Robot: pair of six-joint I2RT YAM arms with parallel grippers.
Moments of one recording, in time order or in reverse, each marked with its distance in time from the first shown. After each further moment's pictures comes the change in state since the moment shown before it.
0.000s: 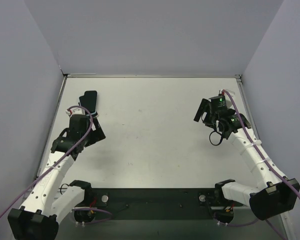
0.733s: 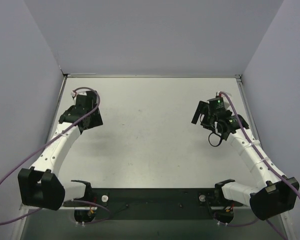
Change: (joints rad) left arm 0.018 0.318 0.200 -0.012 -0.198 0.143; right arm 0.012 0.000 -0.030 0.013 -0.045 0.003
